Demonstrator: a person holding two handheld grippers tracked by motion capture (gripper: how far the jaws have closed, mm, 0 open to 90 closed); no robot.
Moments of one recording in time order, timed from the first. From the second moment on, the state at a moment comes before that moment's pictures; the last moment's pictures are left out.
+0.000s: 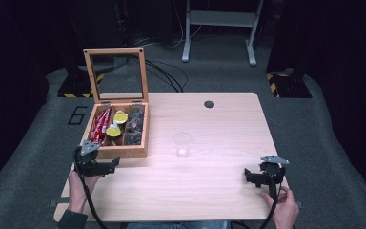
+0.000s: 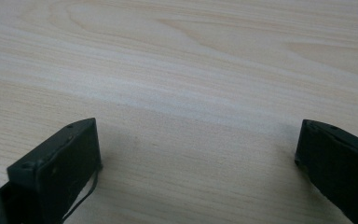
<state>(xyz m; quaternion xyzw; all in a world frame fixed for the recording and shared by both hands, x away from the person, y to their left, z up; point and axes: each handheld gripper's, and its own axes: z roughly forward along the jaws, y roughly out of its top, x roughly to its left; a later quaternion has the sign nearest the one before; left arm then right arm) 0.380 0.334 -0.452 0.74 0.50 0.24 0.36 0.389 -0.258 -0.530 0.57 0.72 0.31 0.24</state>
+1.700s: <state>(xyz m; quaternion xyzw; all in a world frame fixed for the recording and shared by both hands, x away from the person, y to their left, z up) 0.485 0.308 -0.443 0.77 0.50 0.19 0.34 0.389 -0.258 -0.530 0.57 0.72 0.31 0.24</state>
